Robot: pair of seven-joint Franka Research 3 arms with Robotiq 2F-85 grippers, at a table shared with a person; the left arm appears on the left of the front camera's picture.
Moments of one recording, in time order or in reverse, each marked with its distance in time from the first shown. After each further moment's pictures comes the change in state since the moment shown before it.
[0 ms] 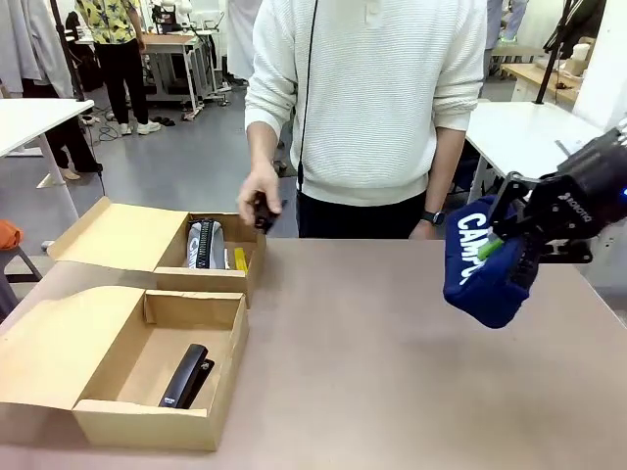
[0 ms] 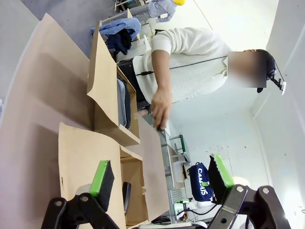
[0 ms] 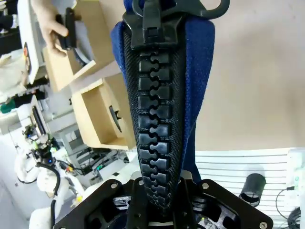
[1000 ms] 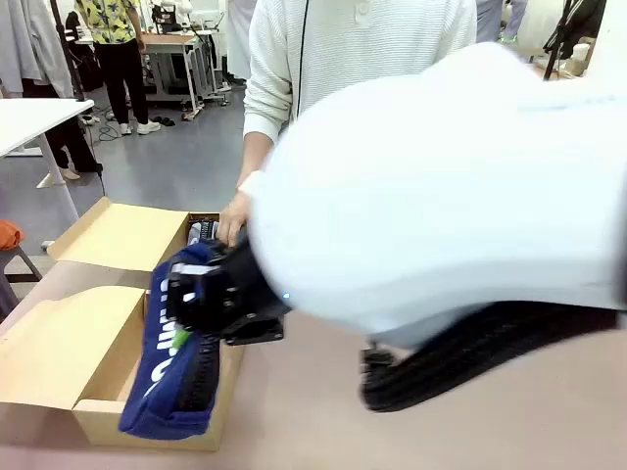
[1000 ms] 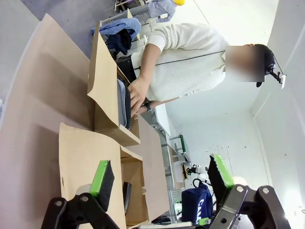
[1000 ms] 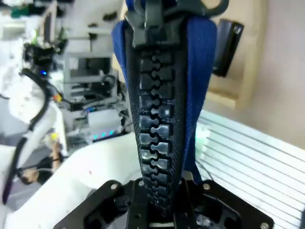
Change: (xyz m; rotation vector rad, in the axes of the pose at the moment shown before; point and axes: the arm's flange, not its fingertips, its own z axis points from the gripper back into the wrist) left arm 0.001 0.000 0.000 0.001 0.001 0.000; right arm -0.212 0.176 -0.195 0.137 0.167 0.425
